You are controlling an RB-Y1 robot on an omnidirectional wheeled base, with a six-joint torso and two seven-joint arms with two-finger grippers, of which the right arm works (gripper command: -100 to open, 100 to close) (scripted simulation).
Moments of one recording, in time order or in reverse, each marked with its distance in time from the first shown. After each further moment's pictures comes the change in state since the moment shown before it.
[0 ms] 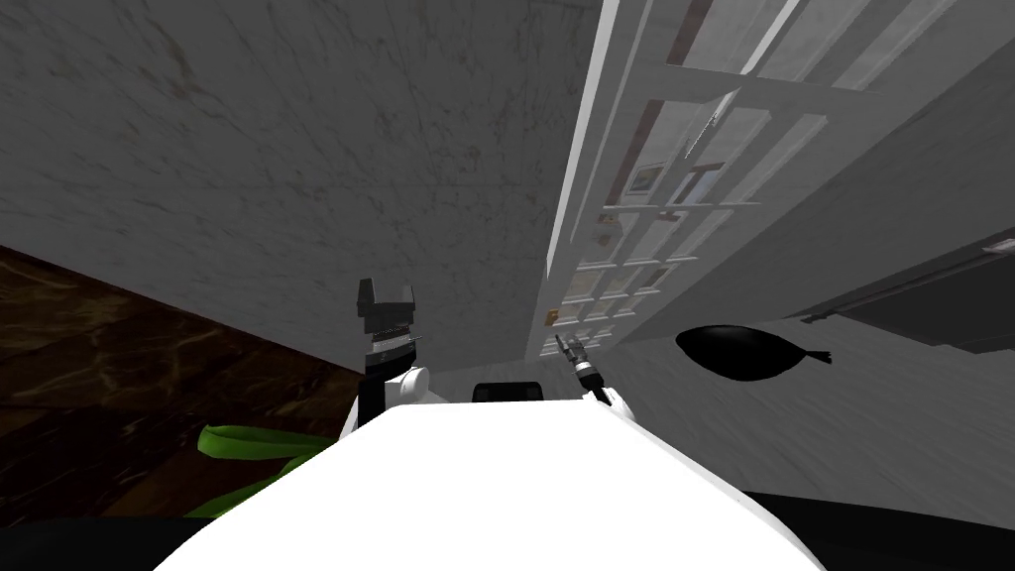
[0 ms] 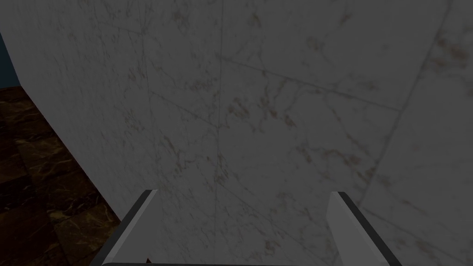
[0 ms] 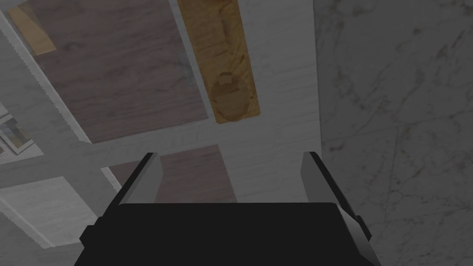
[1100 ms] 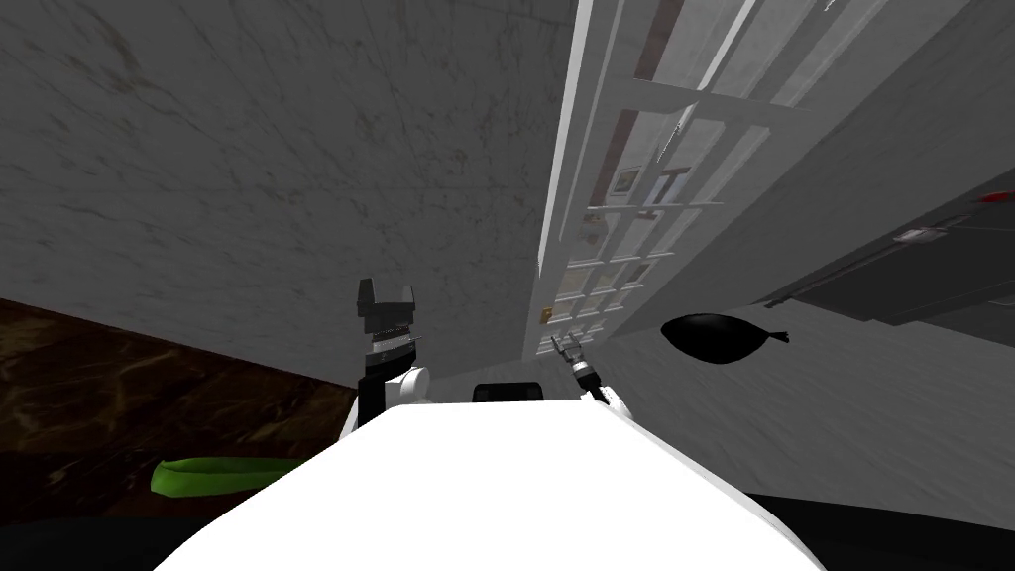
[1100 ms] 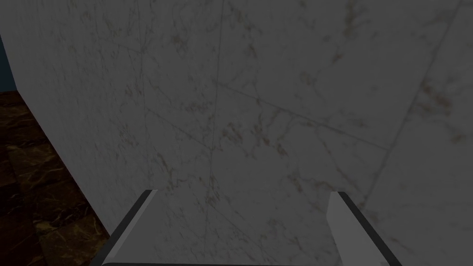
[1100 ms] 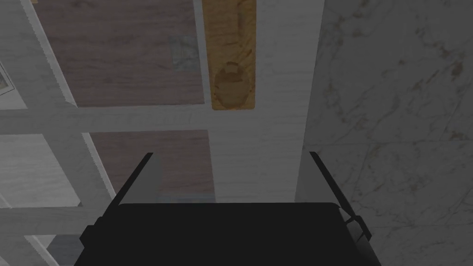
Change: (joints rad) arm 0.015 0.005 0.041 -0.036 0.019 0.001 0.193
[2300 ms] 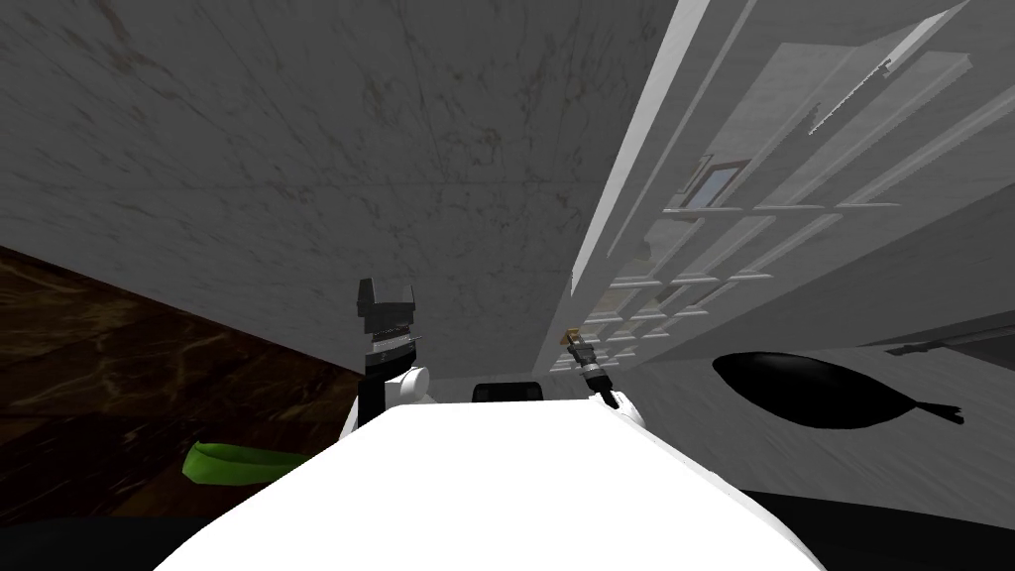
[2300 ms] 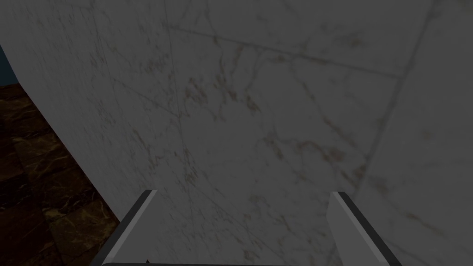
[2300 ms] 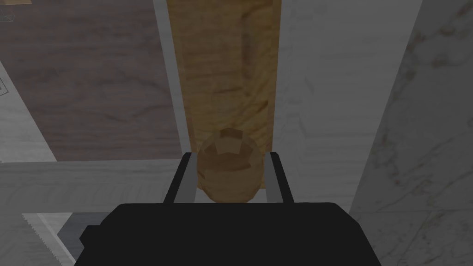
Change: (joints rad) arm -0.024 -0.035 -0.106 0.078 -0.046 -0.014 0.017
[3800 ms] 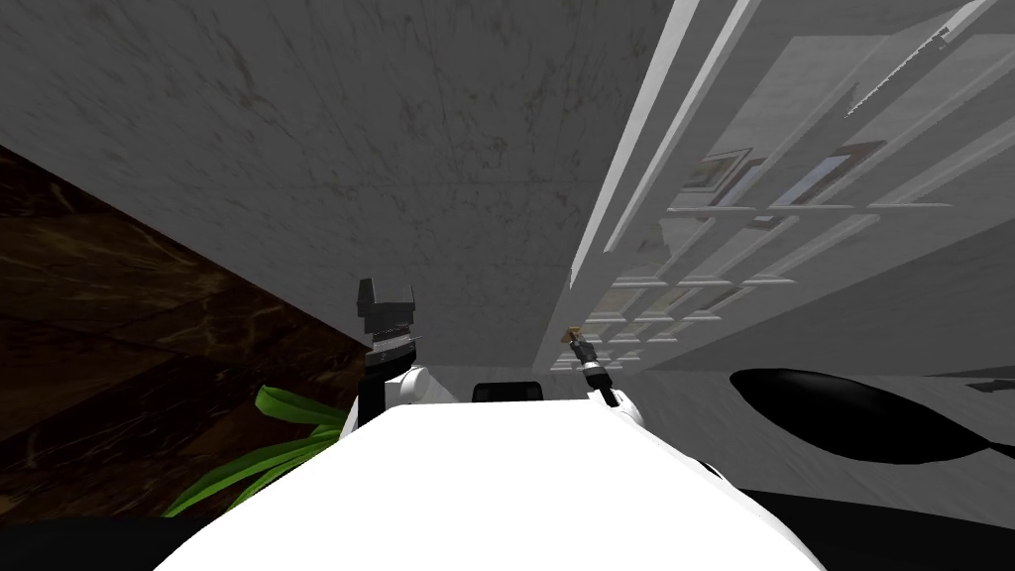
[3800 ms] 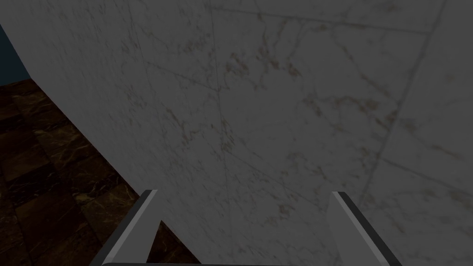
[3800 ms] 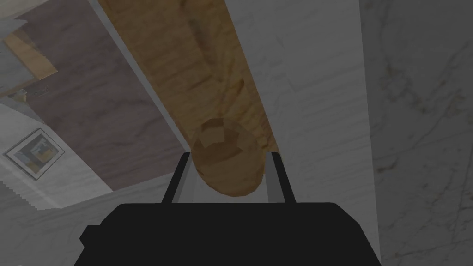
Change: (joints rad) arm -0.008 -0.016 0.064 0.001 -0.138 0.016 -0.292
